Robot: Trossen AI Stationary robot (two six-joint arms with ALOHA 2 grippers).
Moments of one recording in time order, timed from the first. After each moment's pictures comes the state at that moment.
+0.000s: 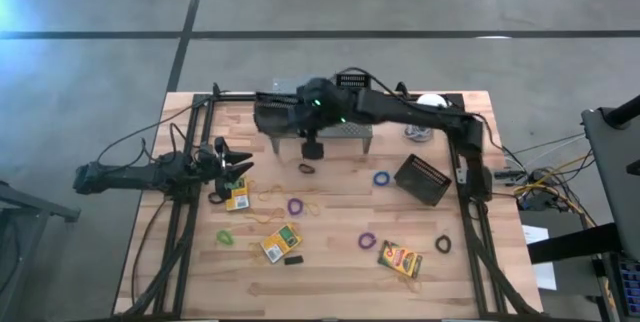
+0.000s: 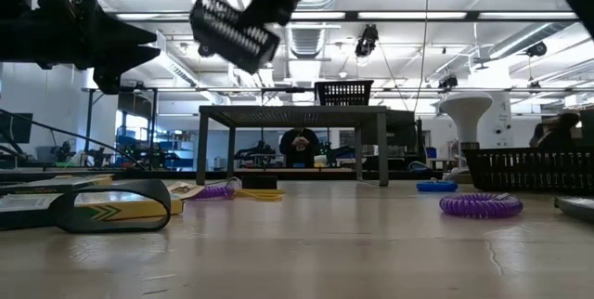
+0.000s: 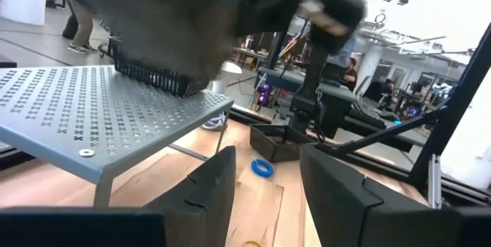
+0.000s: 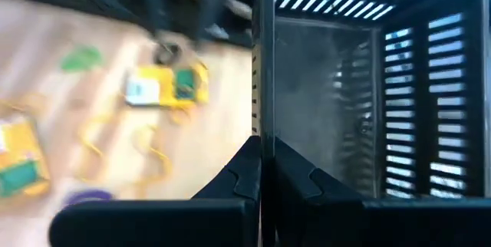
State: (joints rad) left arm -0.02 0.07 0.00 0.13 -0.26 -0.27; right arm -0.23 2.04 2.01 -0.62 -0.13 -0.33
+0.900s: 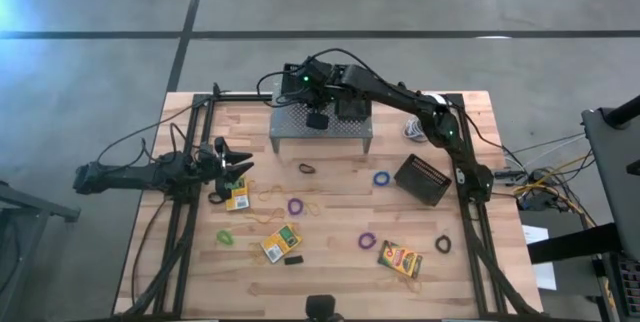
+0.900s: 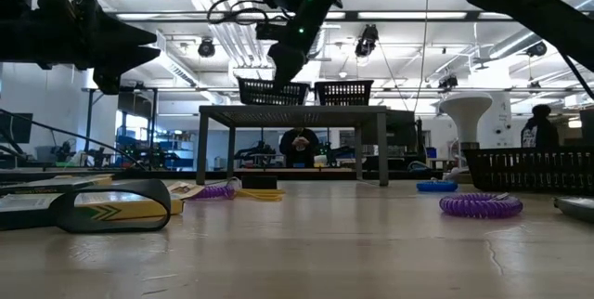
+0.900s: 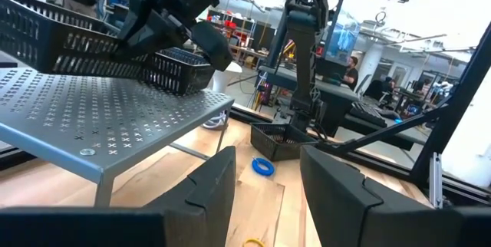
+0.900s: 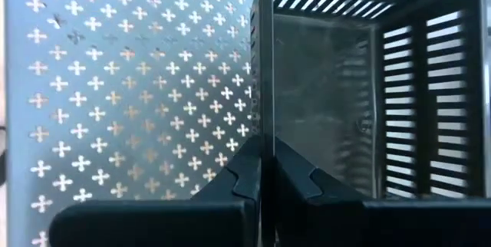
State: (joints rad) left arm -0.02 0.07 0.00 0.13 -0.26 -0.26; right arm -0.38 2.28 2.35 -1.02 0.18 -0.40
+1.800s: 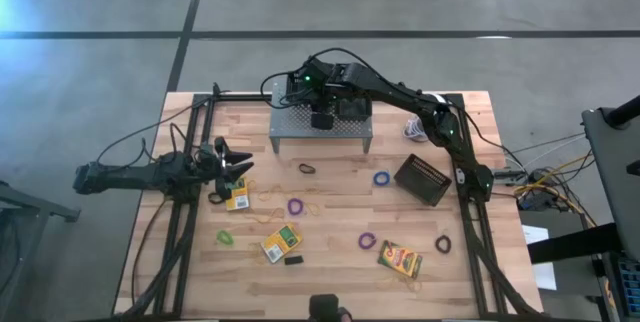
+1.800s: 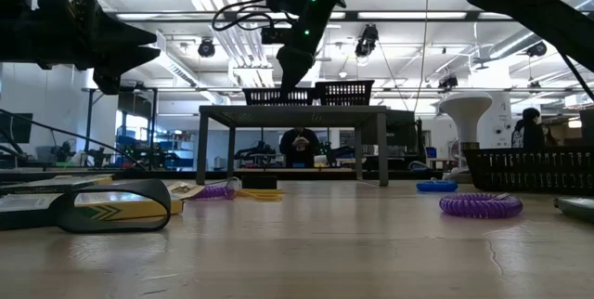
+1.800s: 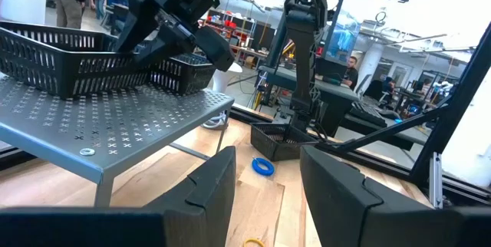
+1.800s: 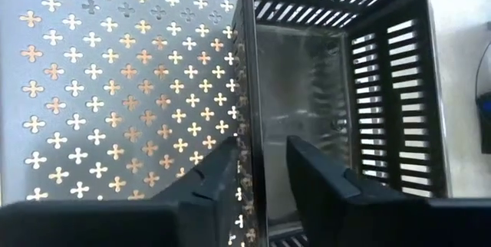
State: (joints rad) left arm -0.02 0.07 0.00 0.13 -0.26 -0.26; right arm -0.39 2.28 2.35 -1.07 0.18 -0.43
